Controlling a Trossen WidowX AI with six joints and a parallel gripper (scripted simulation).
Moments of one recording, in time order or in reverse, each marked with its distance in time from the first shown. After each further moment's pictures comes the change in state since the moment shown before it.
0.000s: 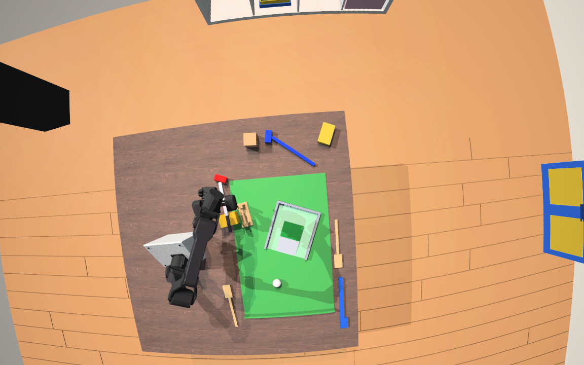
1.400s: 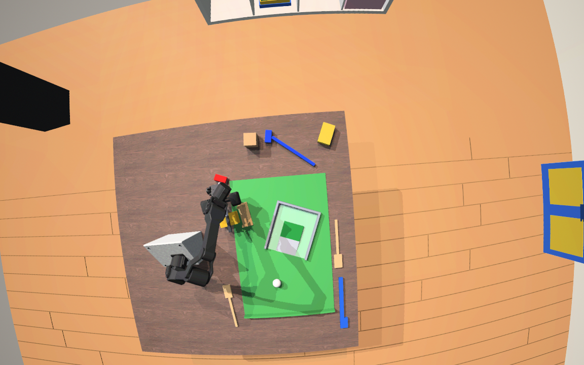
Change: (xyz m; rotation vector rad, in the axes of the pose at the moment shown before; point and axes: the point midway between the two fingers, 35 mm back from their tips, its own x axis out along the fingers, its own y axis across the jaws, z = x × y) arm 0.118 0.022 -0.044 -0.096 0.224 0.065
